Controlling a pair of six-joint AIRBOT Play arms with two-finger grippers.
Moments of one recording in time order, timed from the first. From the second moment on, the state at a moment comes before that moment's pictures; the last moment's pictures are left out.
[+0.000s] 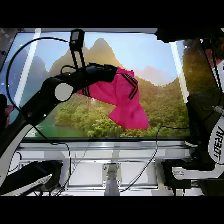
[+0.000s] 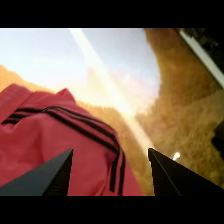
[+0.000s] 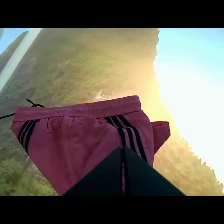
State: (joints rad) left arm -0.60 -1.17 1.21 1.23 -0.44 -1.61; right arm 0.15 -1.47 2.05 -1.27 1.27 1.40
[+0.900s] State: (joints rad) left arm -0.31 -1.17 1.21 1.43 -0.83 -1.60; right arm 0.09 -1.70 1.96 -1.16 1.37 1.56
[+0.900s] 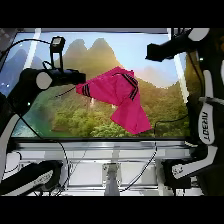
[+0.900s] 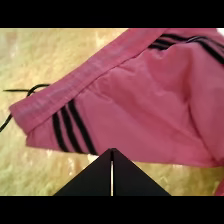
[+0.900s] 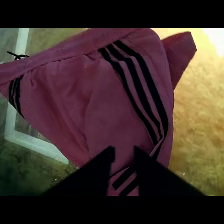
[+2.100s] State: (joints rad) left arm -0.18 -1.17 1.21 1.46 -0.87 -1.65; right arm 0.14 -2.00 1.95 -1.18 1.35 1.55
